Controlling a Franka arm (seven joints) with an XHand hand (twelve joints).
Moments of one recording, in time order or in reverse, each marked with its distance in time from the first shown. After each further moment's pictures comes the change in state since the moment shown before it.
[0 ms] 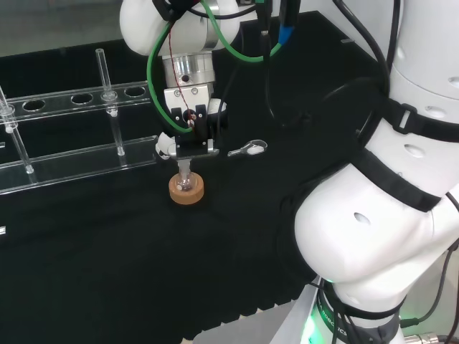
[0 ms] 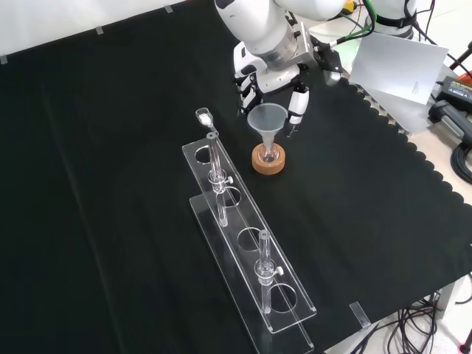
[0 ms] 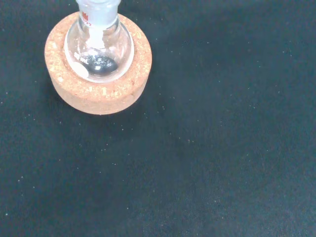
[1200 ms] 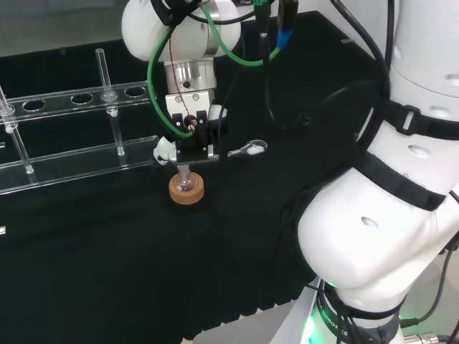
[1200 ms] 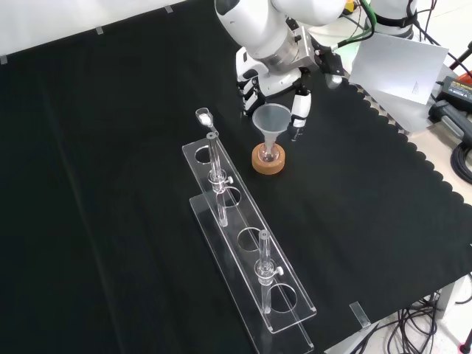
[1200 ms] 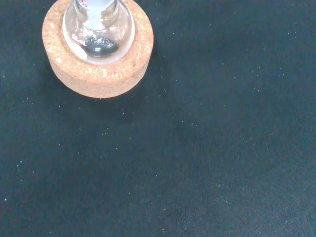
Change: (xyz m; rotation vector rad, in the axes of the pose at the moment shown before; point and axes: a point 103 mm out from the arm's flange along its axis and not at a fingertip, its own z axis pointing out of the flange) arm 0.000 0.000 0.011 0.026 0.007 0.006
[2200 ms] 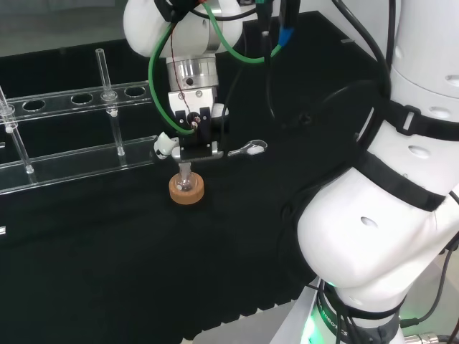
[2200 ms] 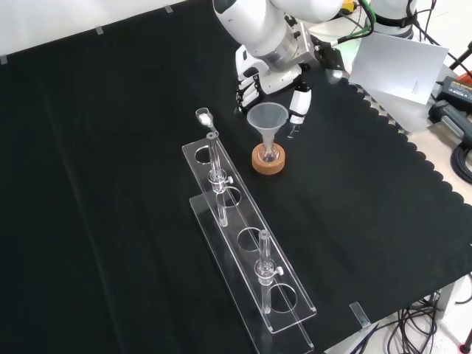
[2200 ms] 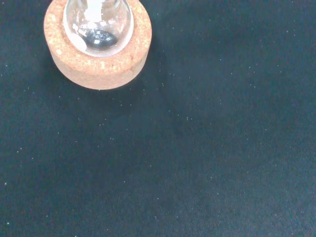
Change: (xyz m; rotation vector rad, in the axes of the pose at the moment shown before) arm -0.005 -0.005 -0.003 0.020 -0.016 -0.033
